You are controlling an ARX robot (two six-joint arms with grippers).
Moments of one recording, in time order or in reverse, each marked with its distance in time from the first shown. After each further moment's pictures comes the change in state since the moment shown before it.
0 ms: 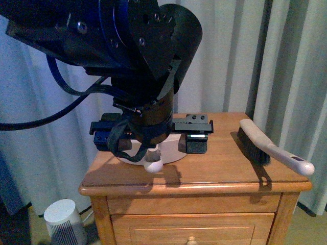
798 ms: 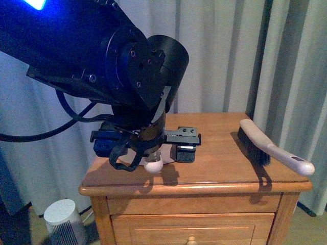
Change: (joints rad) left arm 0.037 0.079 0.006 0.098 -0.004 0.071; right arm 0.000 0.000 0.000 0.000 0.000 0.000
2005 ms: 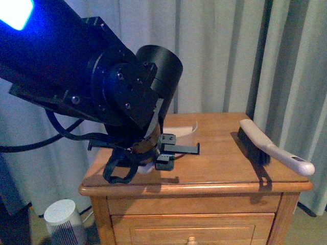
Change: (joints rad) left arm 0.006 -0.034 -0.103 0.110 0.027 0.036; right arm 0.000 0.000 0.000 0.000 0.000 0.000
